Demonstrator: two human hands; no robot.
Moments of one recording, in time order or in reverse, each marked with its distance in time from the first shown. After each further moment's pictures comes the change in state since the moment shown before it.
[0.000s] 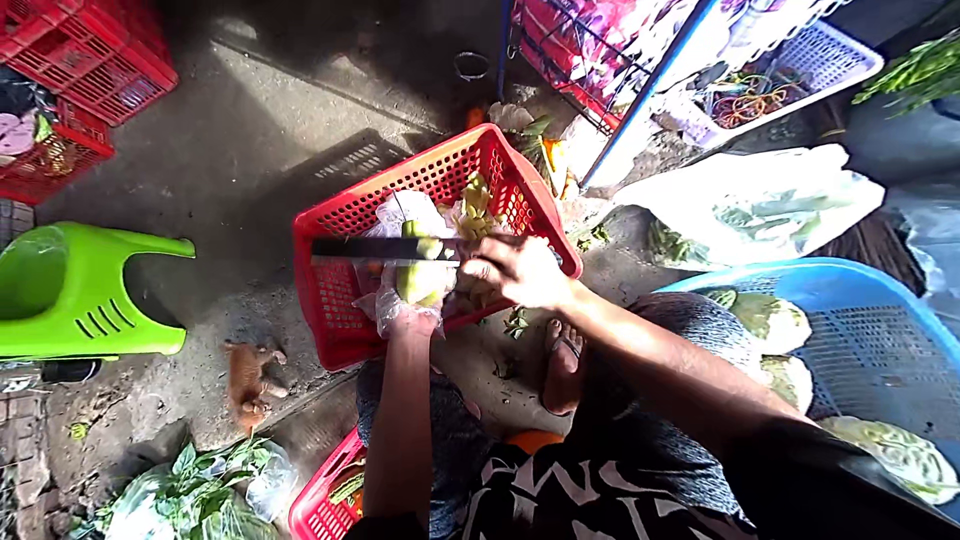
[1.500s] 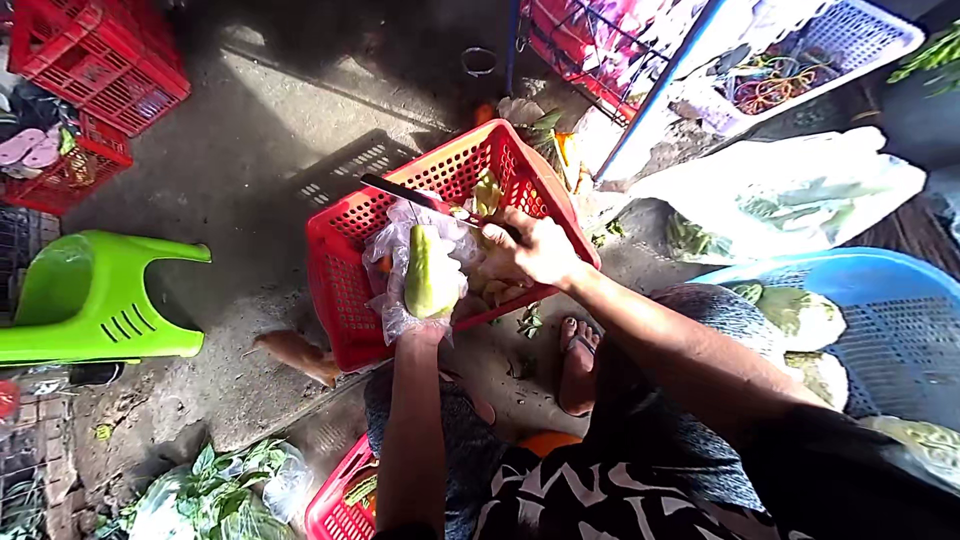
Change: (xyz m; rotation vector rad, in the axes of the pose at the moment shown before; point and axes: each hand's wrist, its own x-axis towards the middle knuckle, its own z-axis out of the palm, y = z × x) left_hand 0.003 0.020 -0.019 -0.096 -0.310 -0.154; right_hand 0.017 0.008 0.002 0.058 -0.048 0.485
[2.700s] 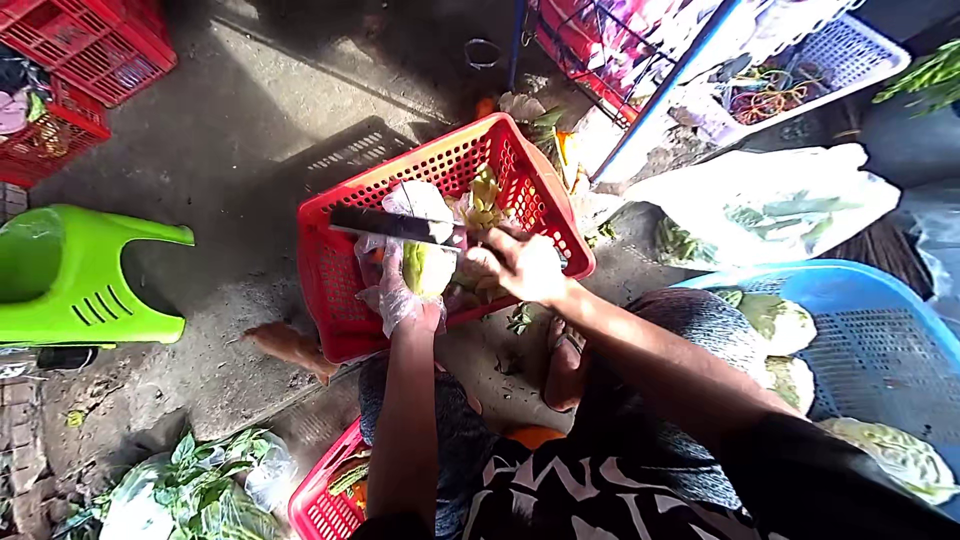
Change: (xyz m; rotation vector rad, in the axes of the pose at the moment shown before) left_hand 0.006 -0.012 0.021 0.239 0.355 0.308; right_hand -0.017 0.005 0.024 -0.171 0.140 -0.400
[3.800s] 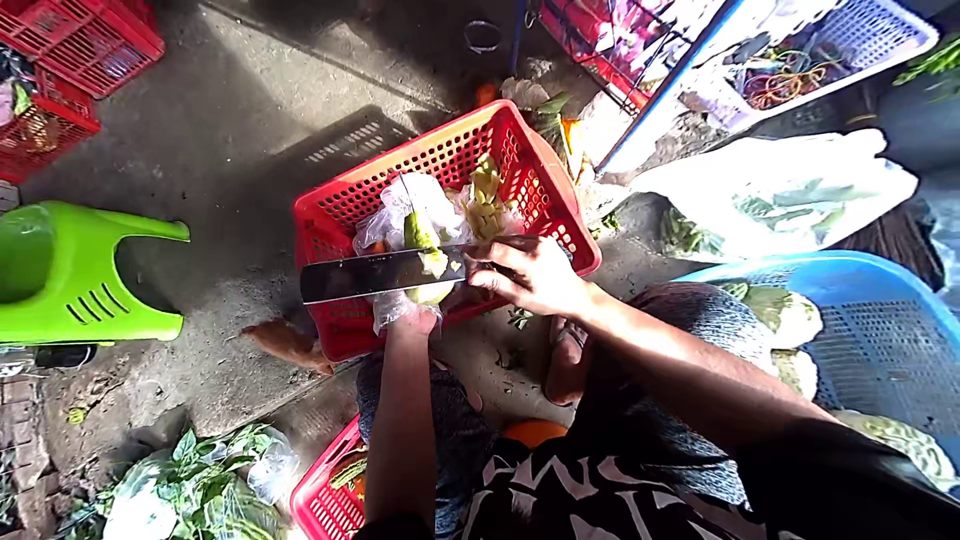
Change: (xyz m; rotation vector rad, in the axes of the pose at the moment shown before) left_hand -0.003 0.000 -0.019 -0.023 -0.161 -0.028; right_hand -0.001 -0.008 -0.012 0.146 0.001 -0.252
